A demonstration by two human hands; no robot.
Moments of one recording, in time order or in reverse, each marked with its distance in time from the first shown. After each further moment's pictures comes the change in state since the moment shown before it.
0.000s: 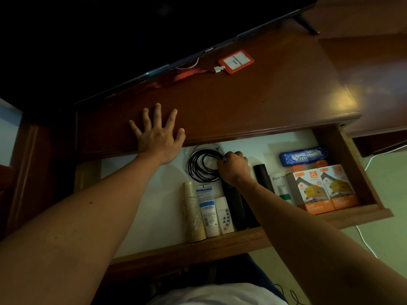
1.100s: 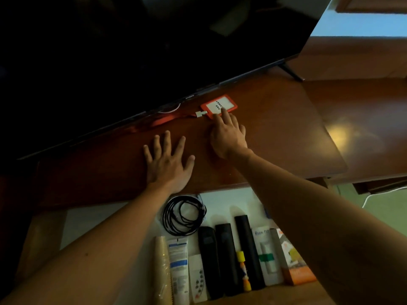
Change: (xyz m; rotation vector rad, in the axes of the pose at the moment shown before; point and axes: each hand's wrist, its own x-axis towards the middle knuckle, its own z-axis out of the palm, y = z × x) left_hand 0.068 0.094 -0.002 -0.046 0.033 -0.014; right_hand 0.150 -0.039 -0.153 -0.110 0.262 -0.432
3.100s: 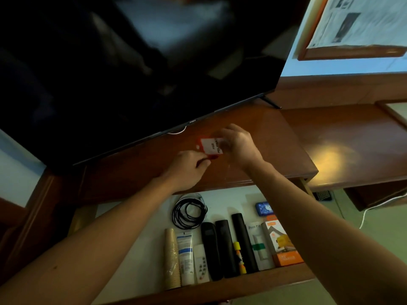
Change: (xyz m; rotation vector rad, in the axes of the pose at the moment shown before) left_hand -0.093 0.039 -0.137 -0.524 0.014 0.400; right_hand -0.122 -0.031 -0.115 0.195 0.326 -0.389
